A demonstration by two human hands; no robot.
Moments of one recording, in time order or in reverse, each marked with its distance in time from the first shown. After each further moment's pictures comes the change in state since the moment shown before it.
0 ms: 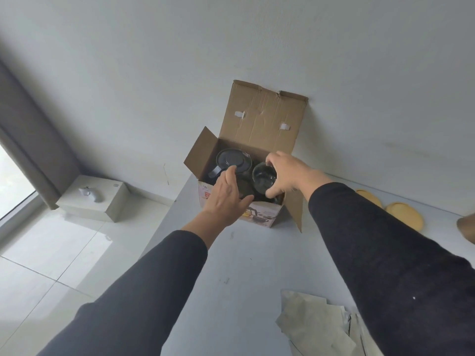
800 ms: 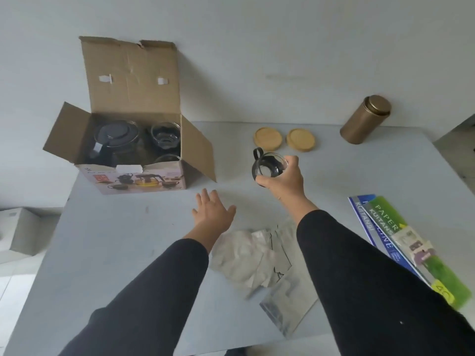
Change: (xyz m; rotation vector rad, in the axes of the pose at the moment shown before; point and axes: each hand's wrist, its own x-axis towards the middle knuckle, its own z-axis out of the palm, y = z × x) left_hand -0.075 0.104 0.150 0.192 -0.462 -0.154; right_hand -0.188 0.121 0.107 0.935 0.648 0.775
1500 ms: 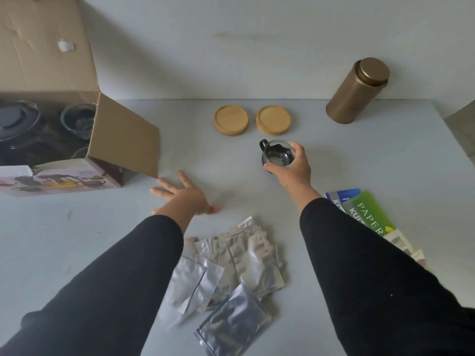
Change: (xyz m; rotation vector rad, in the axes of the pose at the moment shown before) left_hand 0.066 0.093 0.029 0.267 -0.299 -0.387; right_hand 0.127 0.107 -0.063 0.045 0.025 0.076
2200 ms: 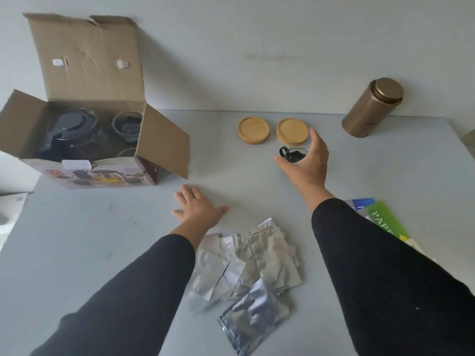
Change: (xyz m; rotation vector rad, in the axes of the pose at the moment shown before) left_hand -0.023 -0.047 0.025 -0.280 0.194 0.130; right_hand -0.032 -0.042 -0.004 -0.130 0.131 -0.276
